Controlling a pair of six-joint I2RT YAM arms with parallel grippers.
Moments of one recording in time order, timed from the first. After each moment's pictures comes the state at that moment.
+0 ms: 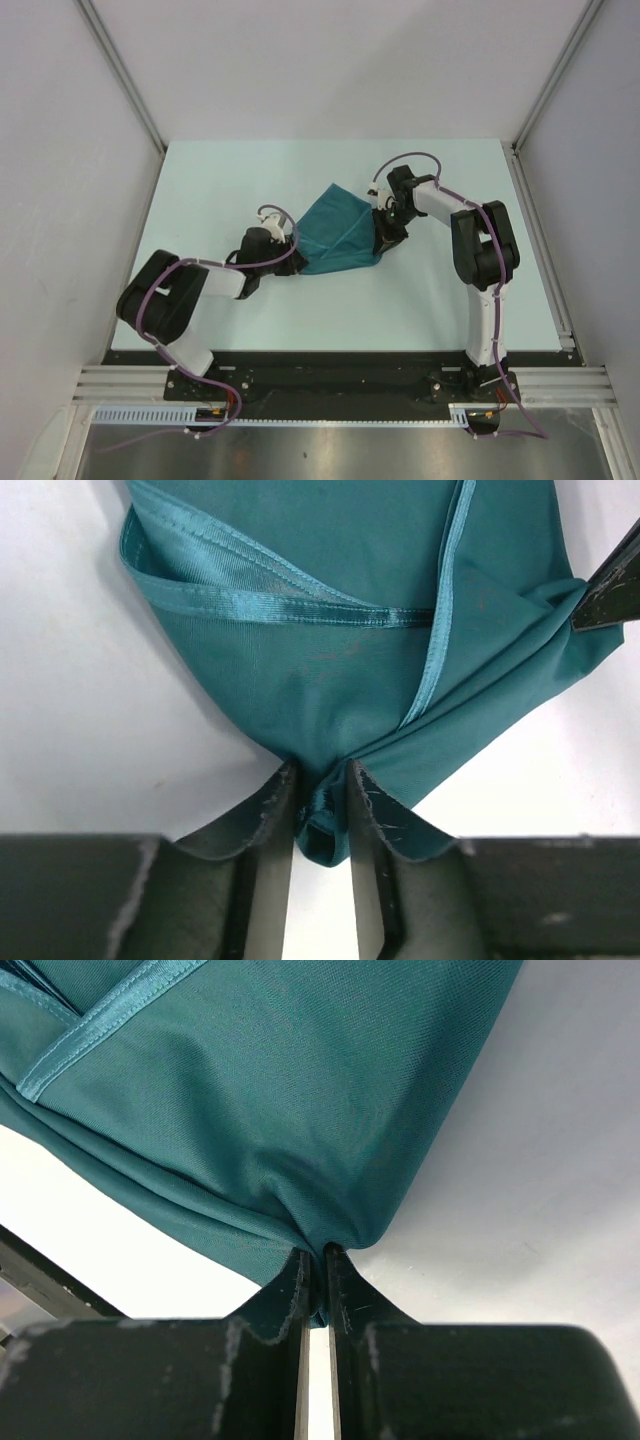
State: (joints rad) left arm -0.43 1.64 0.53 0.52 0.24 -0.49; right arm 0.34 2.12 1.55 -0.80 -0.45 0.03
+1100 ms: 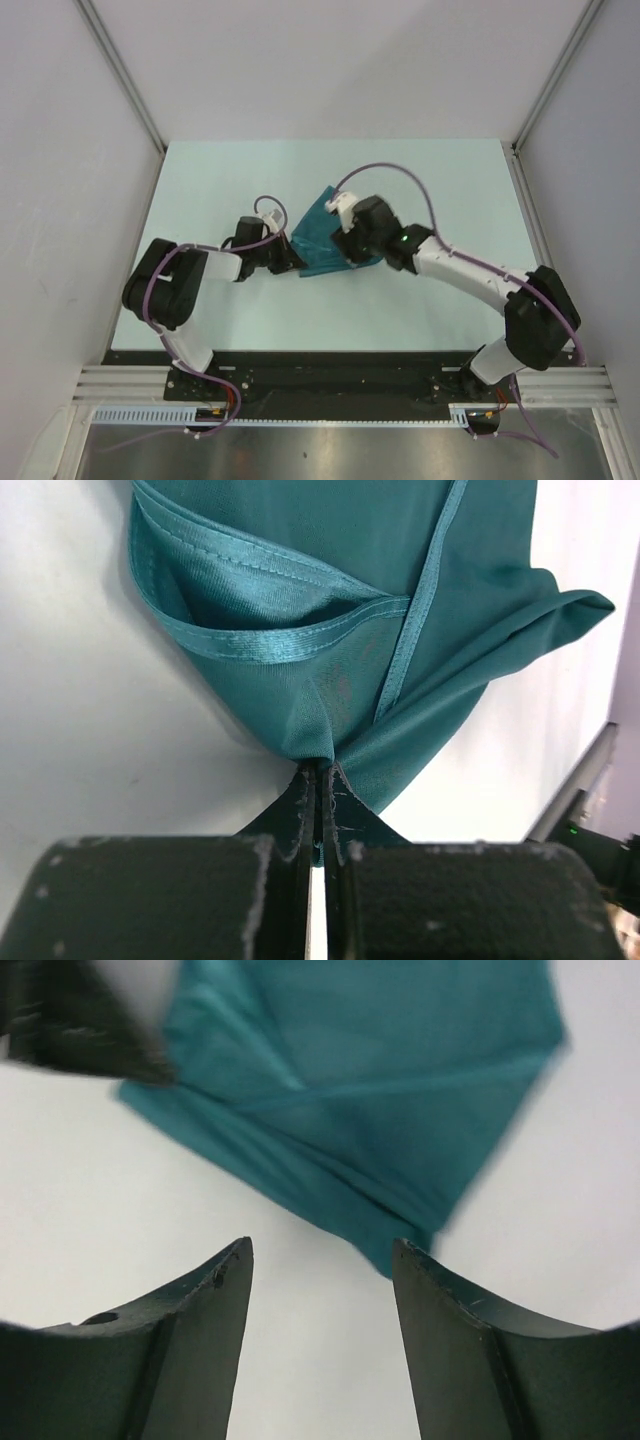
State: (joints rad) left arm -0.32 1.73 0.65 0.33 0.50 -0.61; right arm 0.66 1.53 1.15 -0.38 -0.01 -0.06
